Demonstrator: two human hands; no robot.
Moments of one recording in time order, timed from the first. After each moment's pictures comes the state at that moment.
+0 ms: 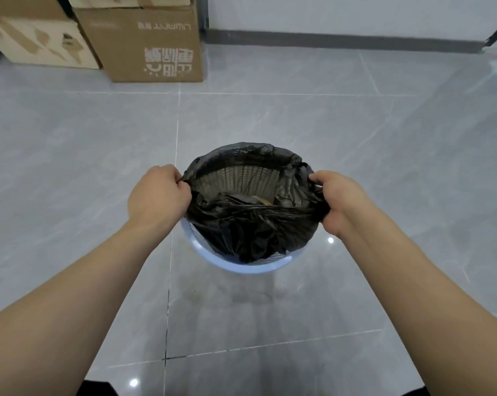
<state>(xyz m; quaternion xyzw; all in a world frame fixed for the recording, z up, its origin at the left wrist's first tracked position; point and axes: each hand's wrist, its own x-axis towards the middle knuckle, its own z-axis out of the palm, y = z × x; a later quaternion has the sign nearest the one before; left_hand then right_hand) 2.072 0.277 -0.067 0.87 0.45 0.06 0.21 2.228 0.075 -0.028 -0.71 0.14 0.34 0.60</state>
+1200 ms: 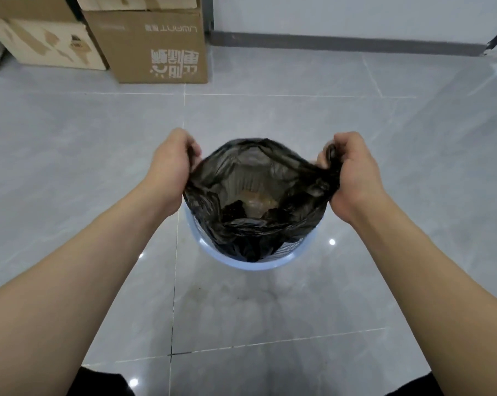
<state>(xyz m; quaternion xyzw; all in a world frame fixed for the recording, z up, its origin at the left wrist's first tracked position) 2.094 0.274 -0.016 0.55 0.44 0.15 0.69 2.229 0.084 -0.002 -0.61 0.02 0.29 0.74</state>
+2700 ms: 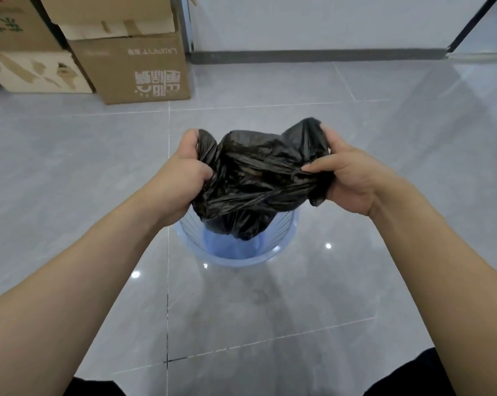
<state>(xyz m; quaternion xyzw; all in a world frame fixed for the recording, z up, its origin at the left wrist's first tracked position) 2.089 0.229 0.018 0.67 0.26 0.09 0.69 2.232 0.035 0.040 -0.65 -0.11 0.41 0.63</state>
